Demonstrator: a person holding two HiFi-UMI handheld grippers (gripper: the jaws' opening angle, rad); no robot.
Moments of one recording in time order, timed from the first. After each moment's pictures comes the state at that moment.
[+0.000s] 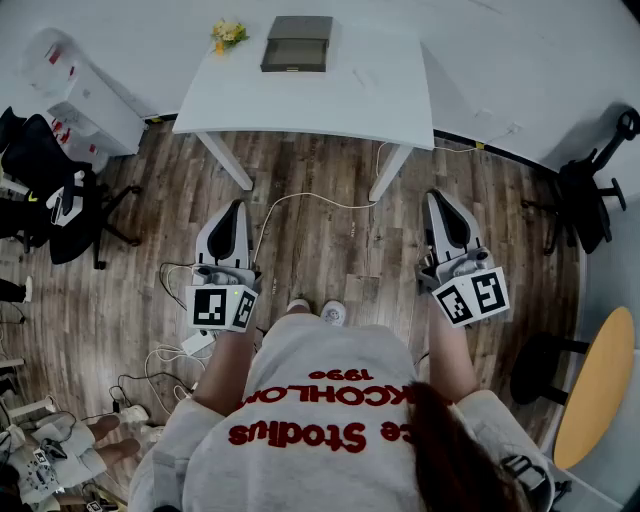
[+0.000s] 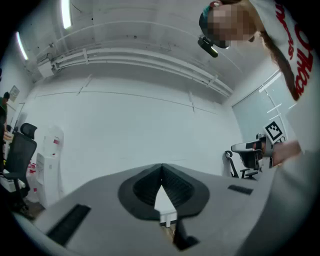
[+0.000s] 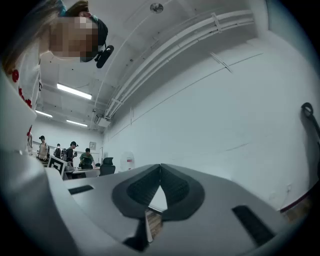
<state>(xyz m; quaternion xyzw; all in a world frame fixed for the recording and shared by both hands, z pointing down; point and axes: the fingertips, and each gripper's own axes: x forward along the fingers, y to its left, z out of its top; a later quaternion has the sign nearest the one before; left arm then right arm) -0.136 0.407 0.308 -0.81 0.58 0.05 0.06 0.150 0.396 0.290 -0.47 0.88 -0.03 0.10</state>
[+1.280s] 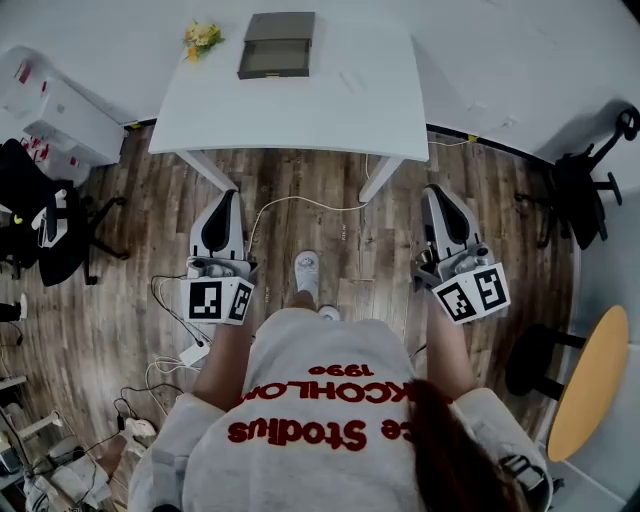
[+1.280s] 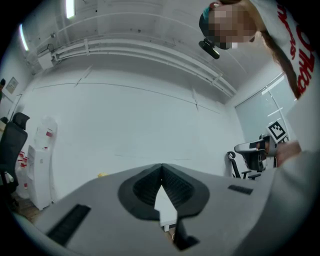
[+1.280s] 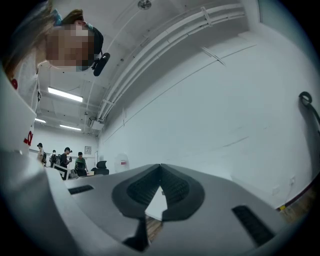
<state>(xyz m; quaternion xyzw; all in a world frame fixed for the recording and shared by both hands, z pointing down) -0.125 0.297 0.317 -0.82 0.57 0.05 0.04 0.164 0.306 0.295 -0.48 0.86 -0.06 0.12</state>
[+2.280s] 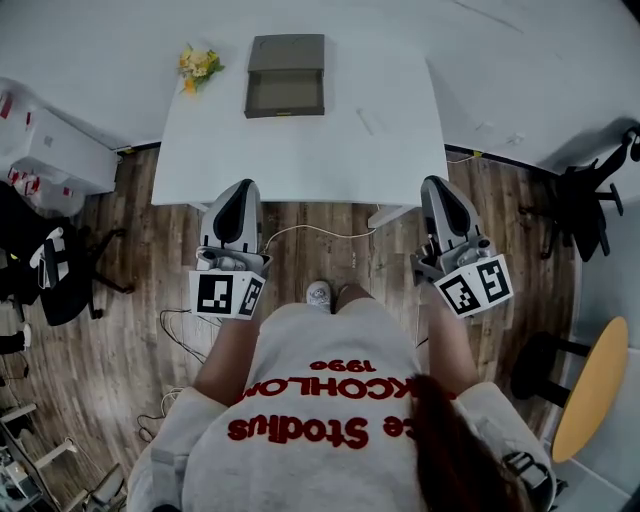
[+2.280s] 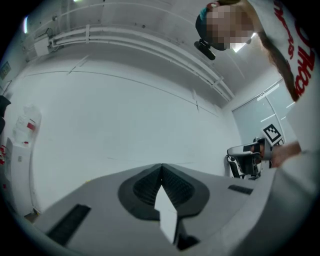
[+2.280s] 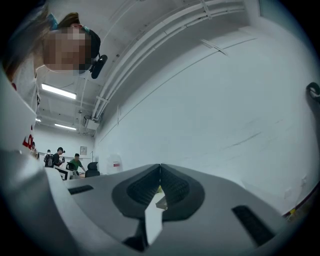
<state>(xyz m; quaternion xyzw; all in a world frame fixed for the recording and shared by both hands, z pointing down) -0.153 0.129 0.303 -0.85 0.52 0.07 0.04 0.104 0.148 0.283 -0.49 0.86 -0.06 0.12</state>
